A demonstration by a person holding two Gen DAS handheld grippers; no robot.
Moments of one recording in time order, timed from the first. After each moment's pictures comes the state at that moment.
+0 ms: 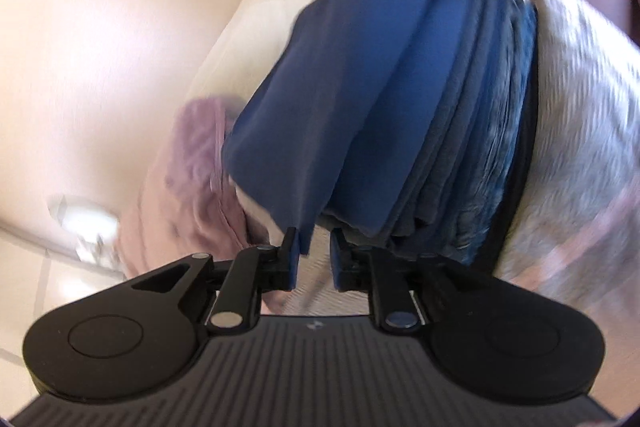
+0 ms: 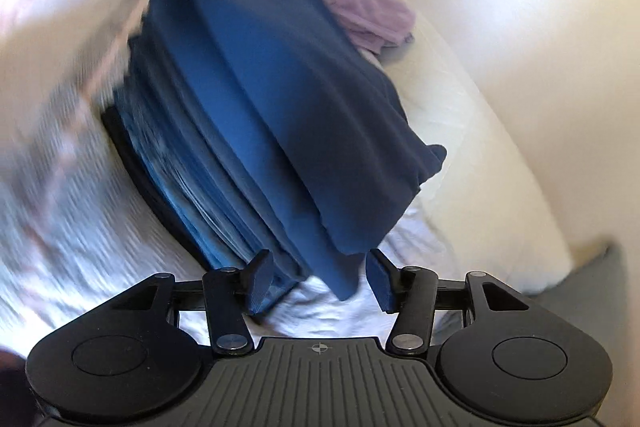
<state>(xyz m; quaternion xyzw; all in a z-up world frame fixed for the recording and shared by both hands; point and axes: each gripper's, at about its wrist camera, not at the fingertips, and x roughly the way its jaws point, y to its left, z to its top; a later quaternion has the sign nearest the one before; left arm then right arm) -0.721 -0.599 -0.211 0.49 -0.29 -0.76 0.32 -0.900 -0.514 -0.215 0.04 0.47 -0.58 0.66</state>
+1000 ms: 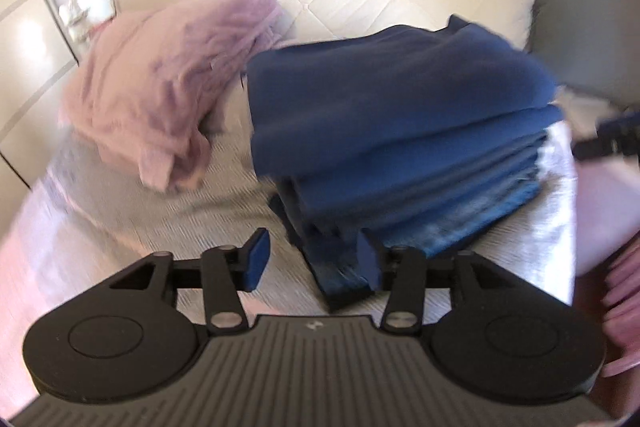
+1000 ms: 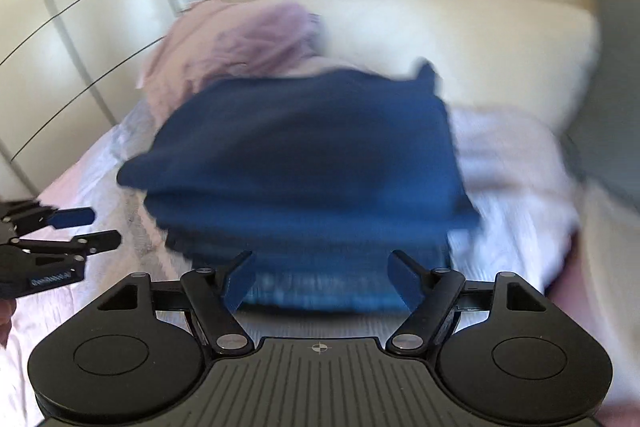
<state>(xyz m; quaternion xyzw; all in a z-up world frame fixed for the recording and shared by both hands) -0.666 -0.584 -0.171 0.39 0.09 -0.81 0.42 -0.905 -0.506 -0.186 0.38 0.14 -0.66 0.64</state>
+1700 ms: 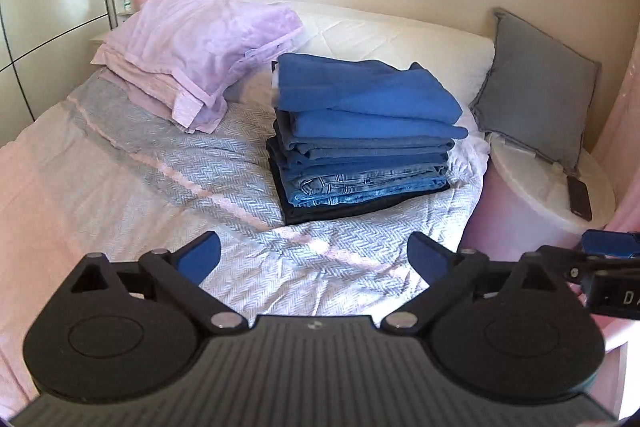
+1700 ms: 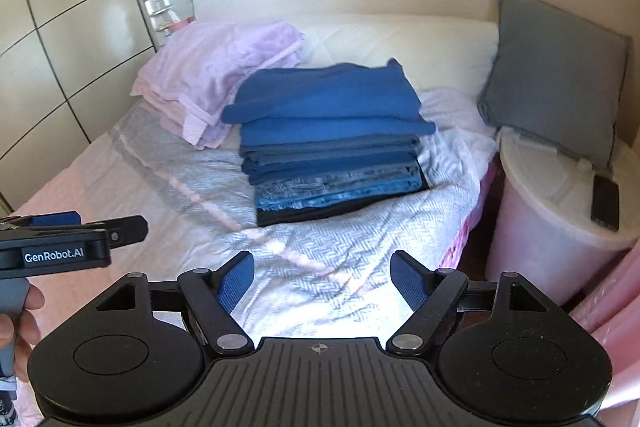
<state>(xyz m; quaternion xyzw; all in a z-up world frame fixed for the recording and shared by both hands) -0.538 -0.413 -0.087 0.31 0.17 -0.82 0.44 -0.735 -0.301 -0.099 0.34 0.13 -0.72 0.58</state>
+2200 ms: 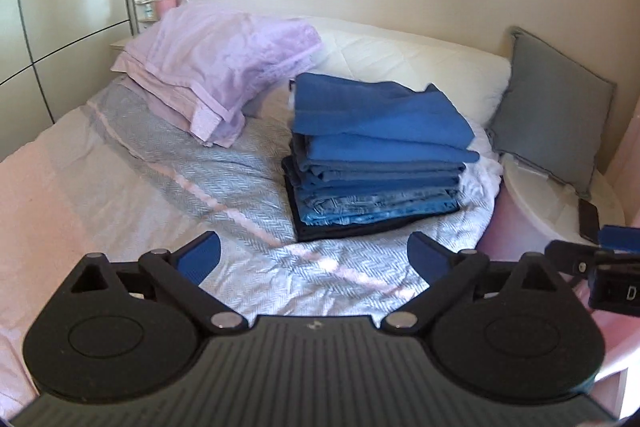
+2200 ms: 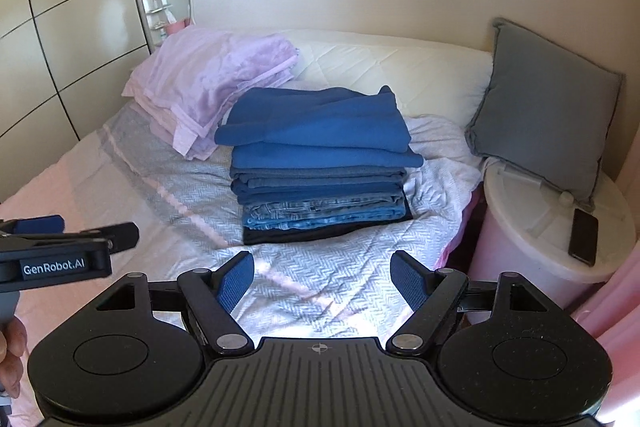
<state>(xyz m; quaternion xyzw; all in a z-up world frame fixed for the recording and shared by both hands) -0.541 -0.410 -0.067 0.30 0.17 -0.81 0.47 -0.730 -0.315 -0.072 0.32 0.16 -0.74 0.57</state>
